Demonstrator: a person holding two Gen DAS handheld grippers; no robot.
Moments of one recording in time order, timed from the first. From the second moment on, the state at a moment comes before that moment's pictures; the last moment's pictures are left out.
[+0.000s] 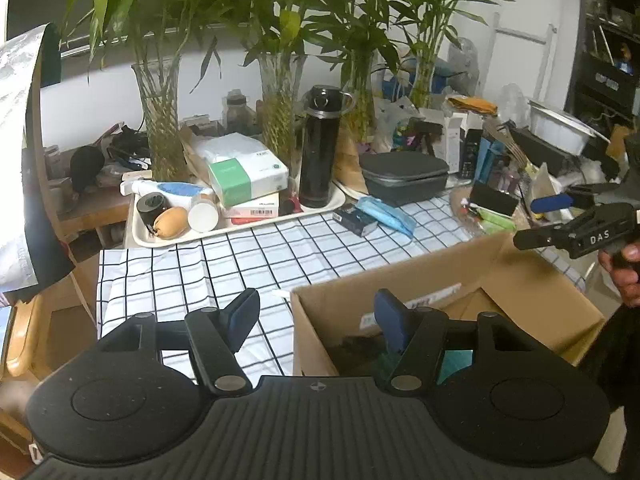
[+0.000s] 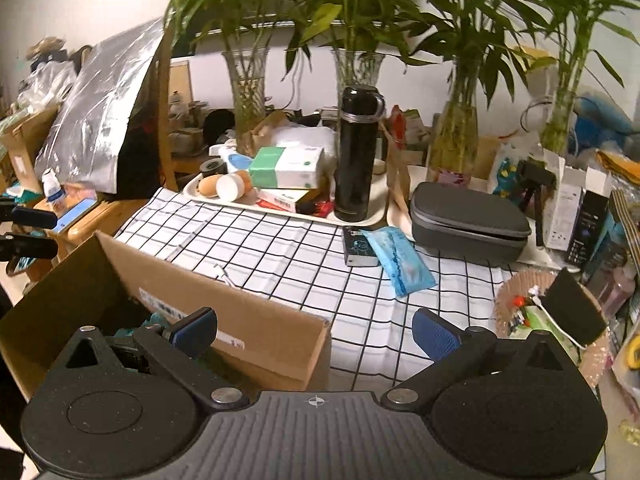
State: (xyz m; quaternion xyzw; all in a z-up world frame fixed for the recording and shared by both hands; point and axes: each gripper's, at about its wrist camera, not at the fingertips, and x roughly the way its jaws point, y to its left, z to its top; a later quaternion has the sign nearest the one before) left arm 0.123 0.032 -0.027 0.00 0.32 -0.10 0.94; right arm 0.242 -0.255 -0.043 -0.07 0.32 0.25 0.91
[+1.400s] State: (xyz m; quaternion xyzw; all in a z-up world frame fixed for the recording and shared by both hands) left arm 0.240 0.080 -0.087 -0.06 0.35 -0.11 0.93; right arm 0.324 -0.263 -0.065 -0.09 0.33 0.16 0.93
